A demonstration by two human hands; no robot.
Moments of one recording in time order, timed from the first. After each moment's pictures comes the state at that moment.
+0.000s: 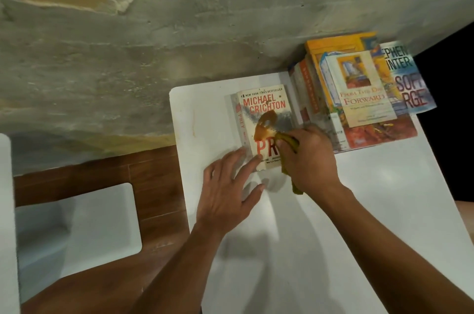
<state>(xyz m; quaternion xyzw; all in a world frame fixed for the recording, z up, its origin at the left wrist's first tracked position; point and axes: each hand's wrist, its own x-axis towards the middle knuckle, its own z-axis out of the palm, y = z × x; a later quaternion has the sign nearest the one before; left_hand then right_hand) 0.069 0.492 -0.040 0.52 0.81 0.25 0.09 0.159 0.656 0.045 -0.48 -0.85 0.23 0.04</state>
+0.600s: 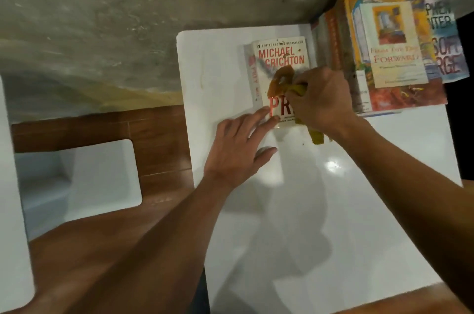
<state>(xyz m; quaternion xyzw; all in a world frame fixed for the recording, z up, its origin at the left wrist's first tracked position) 0.068 0.494 -0.044 0.58 0.79 0.19 0.06 0.122 0.676 0.059 -0.45 -0.87 0.17 -0.08</state>
